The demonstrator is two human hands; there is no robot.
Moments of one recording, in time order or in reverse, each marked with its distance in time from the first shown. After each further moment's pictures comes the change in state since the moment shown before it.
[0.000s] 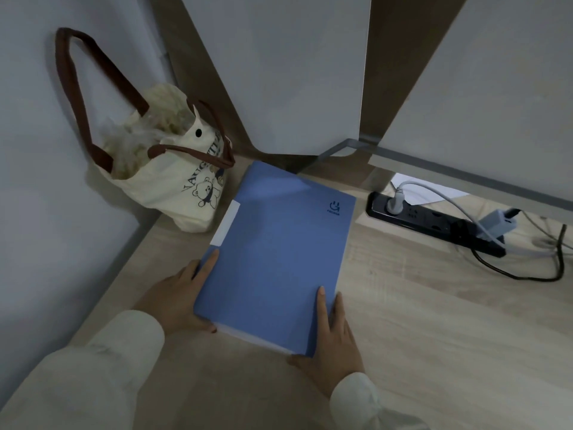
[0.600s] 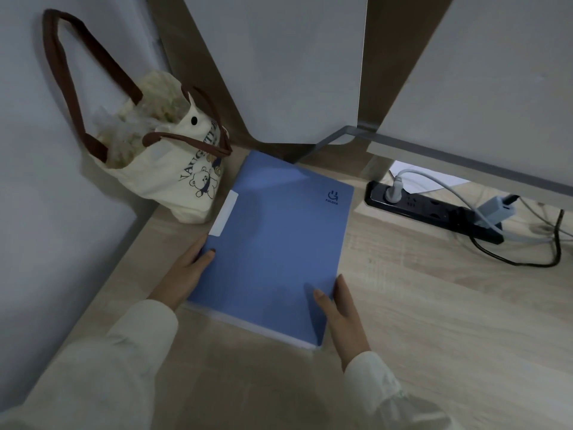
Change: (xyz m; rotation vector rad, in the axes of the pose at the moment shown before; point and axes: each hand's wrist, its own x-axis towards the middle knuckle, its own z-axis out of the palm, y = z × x) left_hand 0.011 0.025 -0.008 -1.152 0.287 -0.238; right_hand 0.003 -0.001 -0.015 1.147 0.132 0.091
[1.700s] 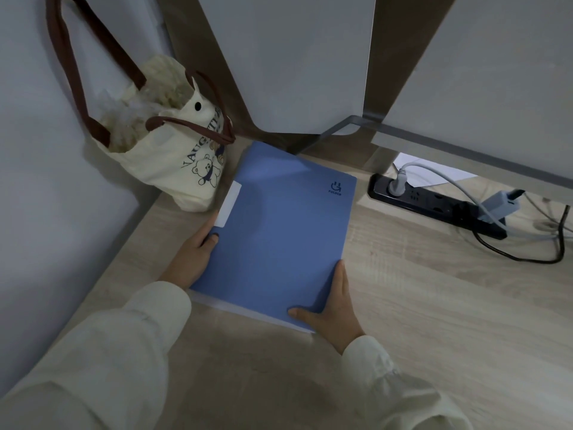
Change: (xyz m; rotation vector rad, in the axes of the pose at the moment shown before) left_hand 0.027 -0.022 0.002 0.162 0.014 0.192; right_hand 0.012 0.013 -0.001 -0.547 -0.084 -0.109
